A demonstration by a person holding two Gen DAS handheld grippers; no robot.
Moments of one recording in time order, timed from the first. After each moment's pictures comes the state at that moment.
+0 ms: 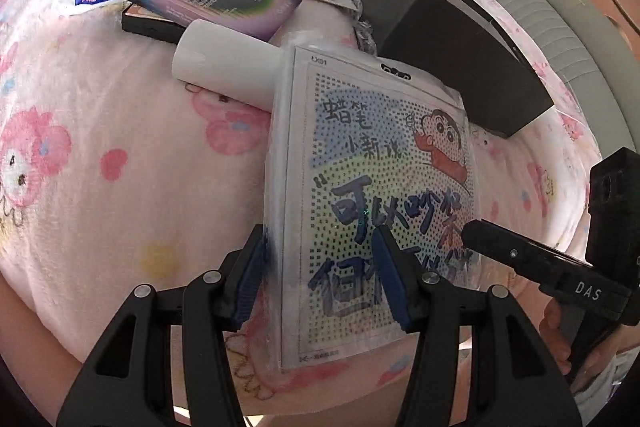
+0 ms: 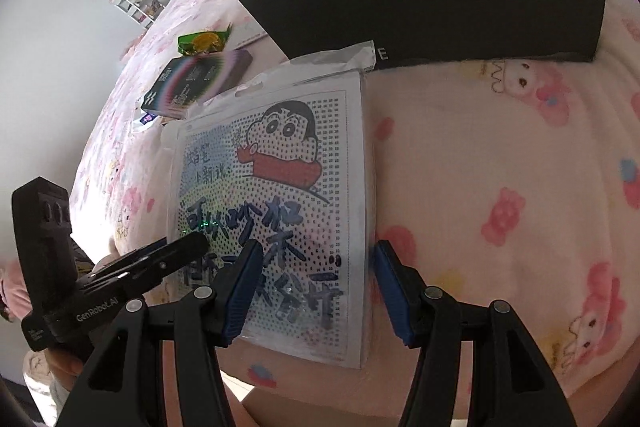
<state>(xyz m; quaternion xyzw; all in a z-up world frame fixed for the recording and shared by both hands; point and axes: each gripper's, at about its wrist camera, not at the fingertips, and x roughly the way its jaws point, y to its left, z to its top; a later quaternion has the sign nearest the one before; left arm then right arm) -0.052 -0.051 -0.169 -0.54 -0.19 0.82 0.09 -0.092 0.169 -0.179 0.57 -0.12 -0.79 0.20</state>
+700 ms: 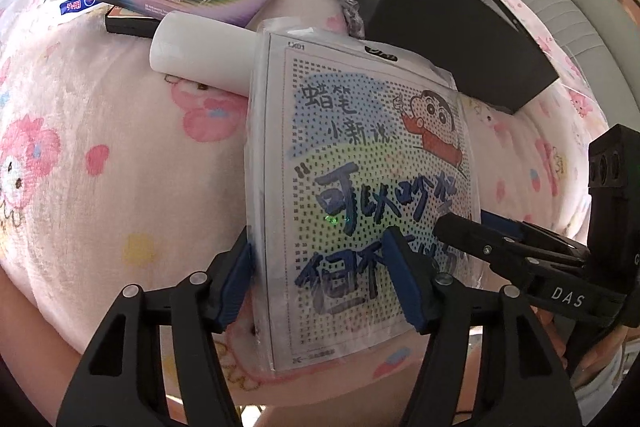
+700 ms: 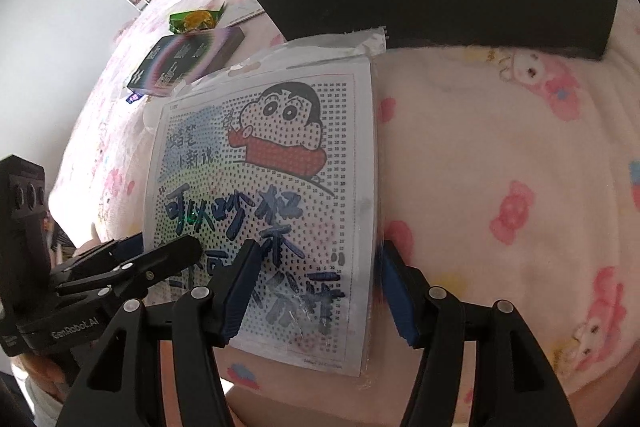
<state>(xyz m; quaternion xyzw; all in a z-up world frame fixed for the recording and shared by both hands) -0.051 -0.034 -0.159 -0.56 -0.16 0.81 0.09 -0.089 0.165 -0.188 0.58 -0.08 -0.79 0.19</state>
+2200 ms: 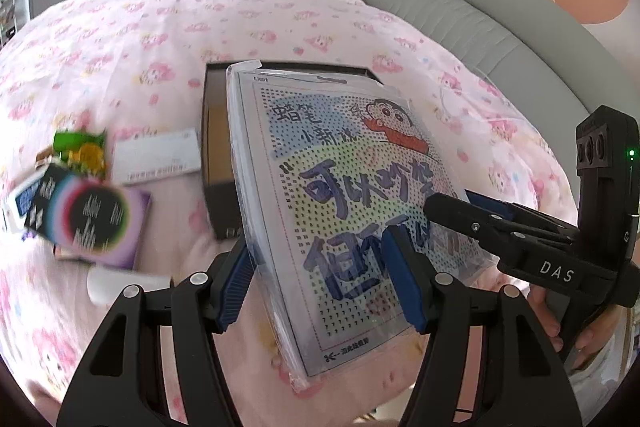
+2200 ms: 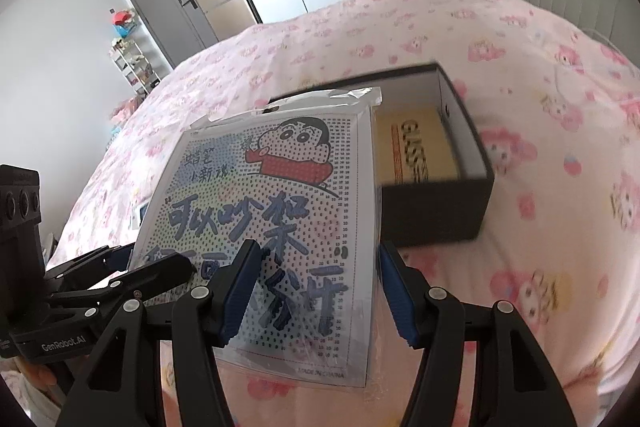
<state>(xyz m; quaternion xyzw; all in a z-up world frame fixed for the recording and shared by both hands) -0.145 0.063 -0.011 -0.44 -0.08 0.87 0.19 -0.140 0.261 -0.026 0.43 -0.10 -0.89 0.15</state>
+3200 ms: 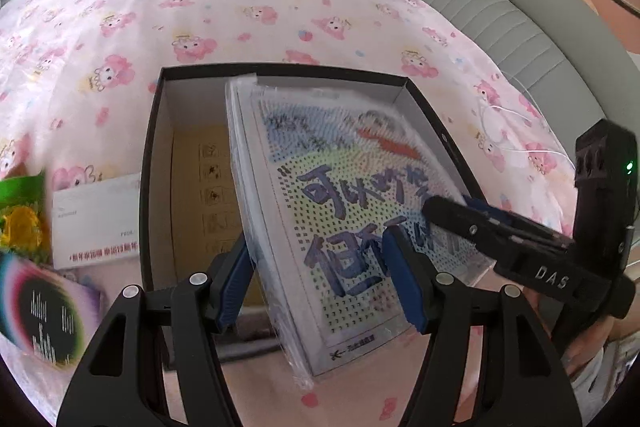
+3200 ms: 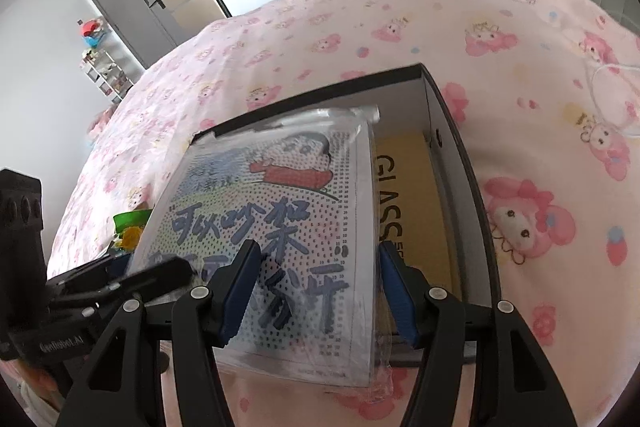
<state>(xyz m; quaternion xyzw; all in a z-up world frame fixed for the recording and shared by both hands) -0.305 0.084 -0.069 -0.49 -0.10 0.84 0.20 -0.284 0.290 -0.076 0.47 -0.13 -0.86 0.13</state>
